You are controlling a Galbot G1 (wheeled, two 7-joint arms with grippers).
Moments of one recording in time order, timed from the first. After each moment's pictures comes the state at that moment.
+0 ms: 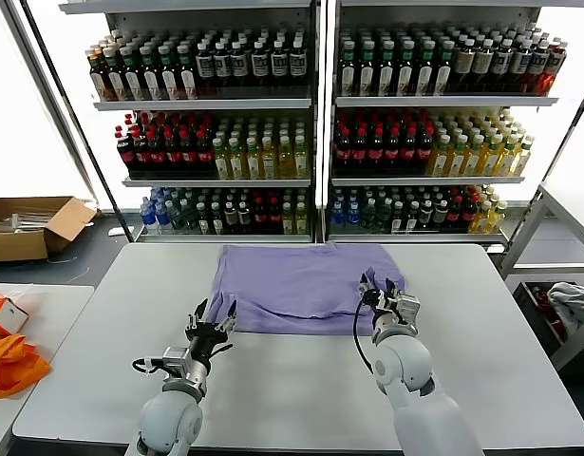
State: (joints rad) left arm 1.21 -1.34 -0.37 -1.78 -0.24 0.22 -0.10; right arm -0.98 1.34 0.29 1.77 0.57 -0.46 0.51
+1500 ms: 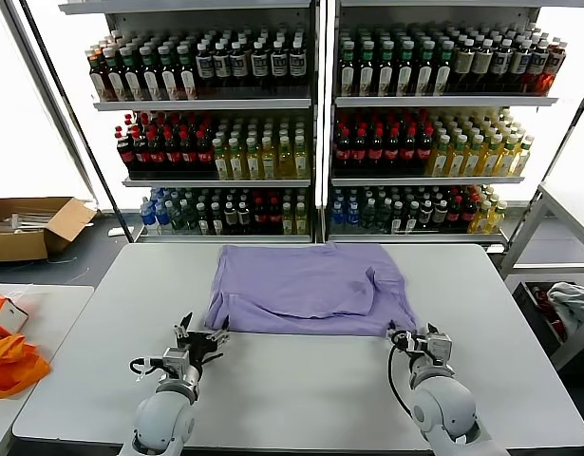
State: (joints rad) left arm 1.19 -1.31 -0.38 -1.70 -0.19 0.31 -0.13; right arm -1.16 1.21 0.32 1.83 0.52 -0.57 0.49
